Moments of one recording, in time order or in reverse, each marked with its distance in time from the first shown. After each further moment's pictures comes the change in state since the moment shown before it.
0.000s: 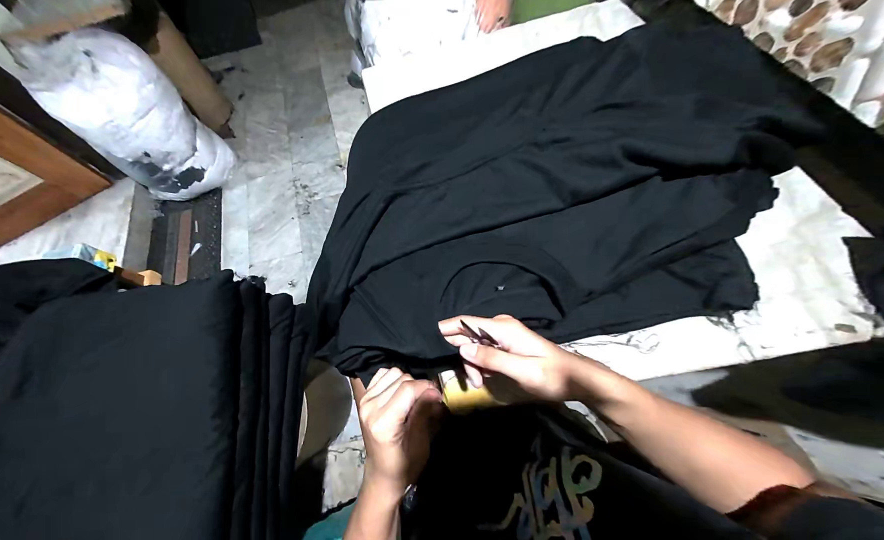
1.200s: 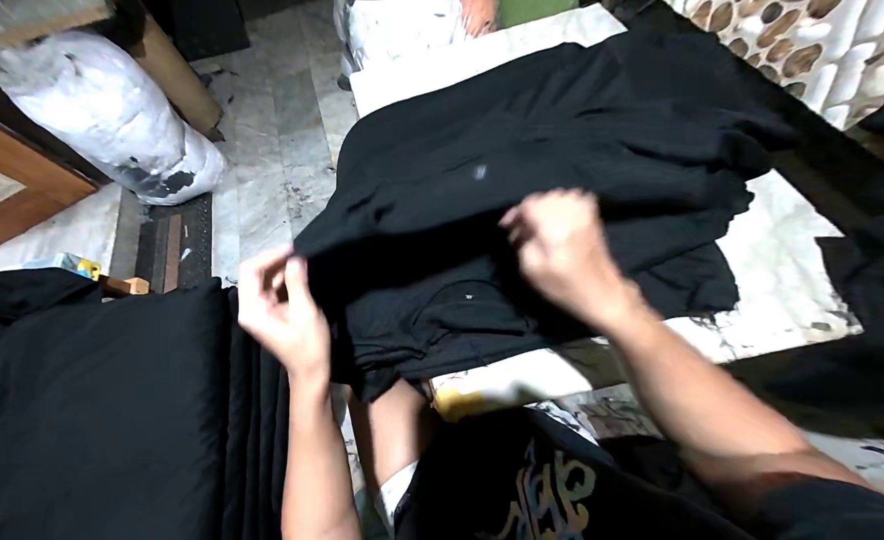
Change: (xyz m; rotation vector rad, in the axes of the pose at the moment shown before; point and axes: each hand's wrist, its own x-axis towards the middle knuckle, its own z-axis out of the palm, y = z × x) left_hand 0.121 -0.036 -0.031 0.213 0.350 -0.038; right_hand 0.021 -0.004 -0.073 -1.228 0.622 -0.163
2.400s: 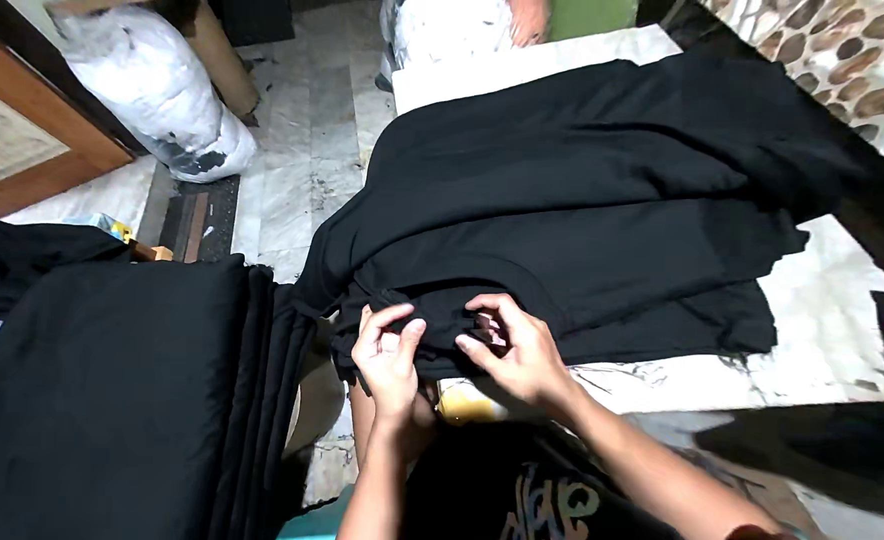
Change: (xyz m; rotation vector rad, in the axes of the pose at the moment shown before) left_hand -0.107 0.012 0.036 -0.672 0.094 -0.349; right_hand -0.069 -0.054 0.041 0.556 -0.097 0.192
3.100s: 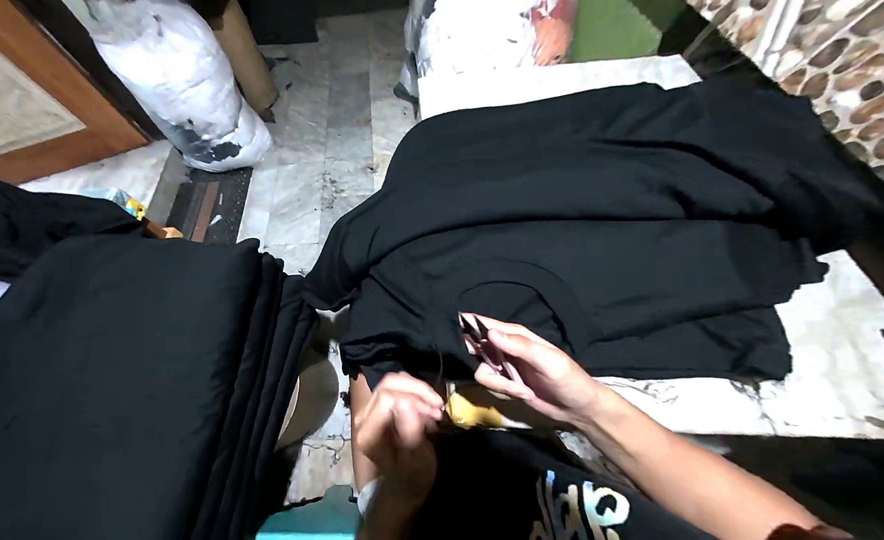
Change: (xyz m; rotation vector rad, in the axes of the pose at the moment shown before) left_hand -0.041 0.047 -0.022 0.203 -0.046 0.248; right_hand 0.019 -0.034 -0.007 1.149 -0.620 0.453
